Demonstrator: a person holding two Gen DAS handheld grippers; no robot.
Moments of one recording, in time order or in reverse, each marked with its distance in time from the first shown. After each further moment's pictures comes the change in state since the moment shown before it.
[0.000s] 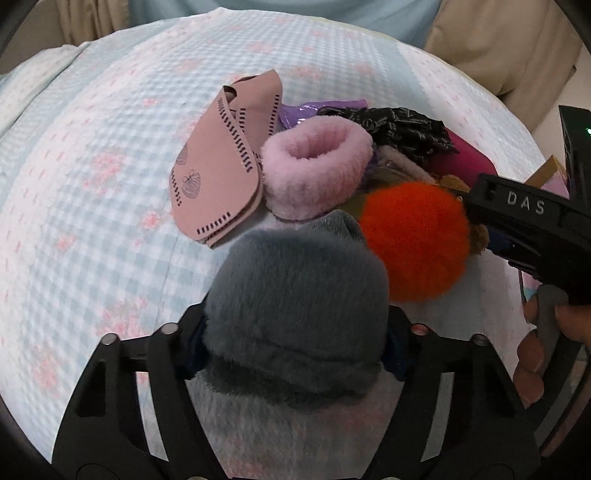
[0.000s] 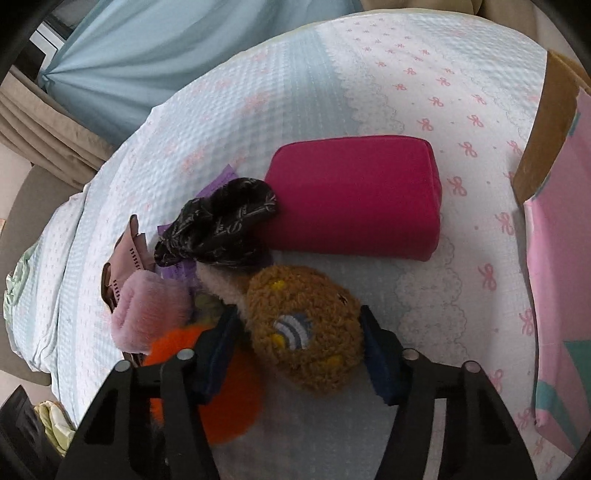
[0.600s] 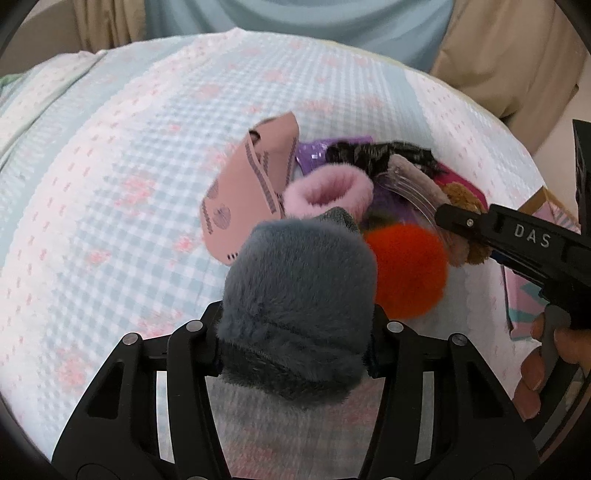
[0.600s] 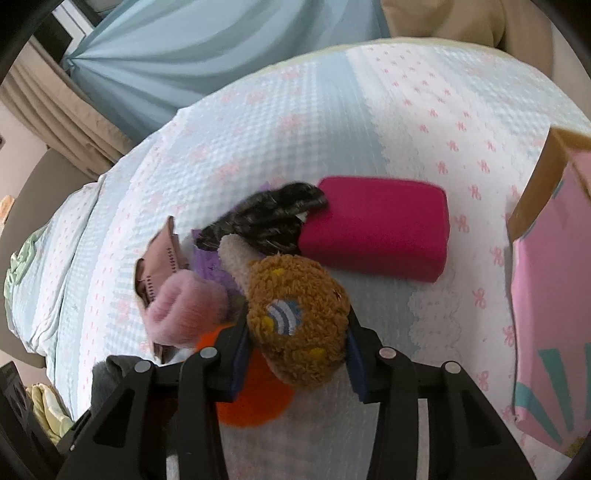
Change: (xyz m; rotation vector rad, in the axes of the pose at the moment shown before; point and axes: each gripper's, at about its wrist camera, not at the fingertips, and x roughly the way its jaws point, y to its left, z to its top) left arm -0.042 0.011 0.010 -0.036 -0.067 0.024; right arm -0.035 0.026 0.001 -0.094 -0.053 0.005
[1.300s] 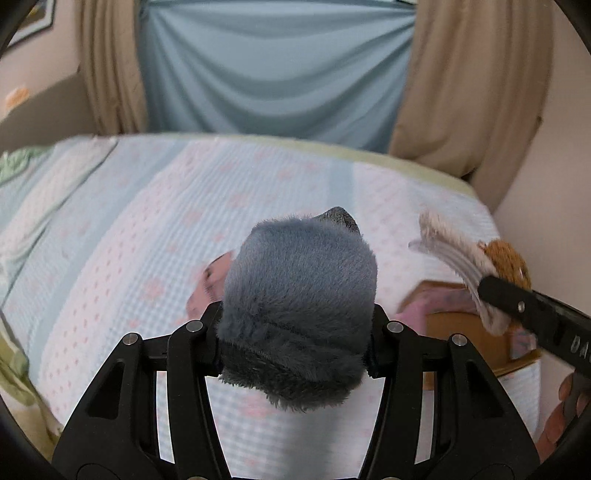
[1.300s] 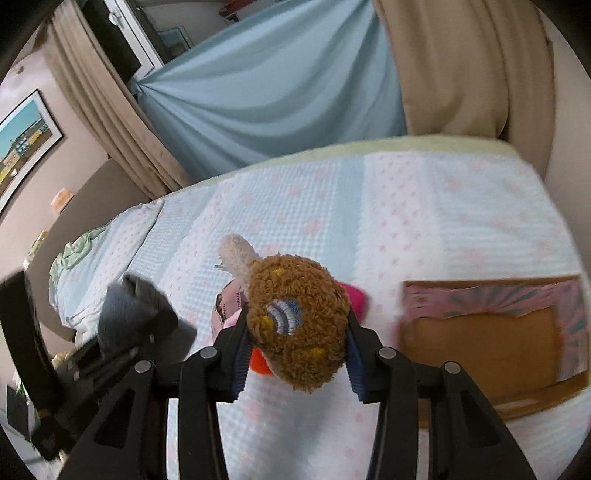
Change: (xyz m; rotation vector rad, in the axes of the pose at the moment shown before) left arm -0.201 -0.143 0.059 0.052 -0.238 0.034; right arm -0.243 -0.035 0.039 -0.163 -0.150 0.099
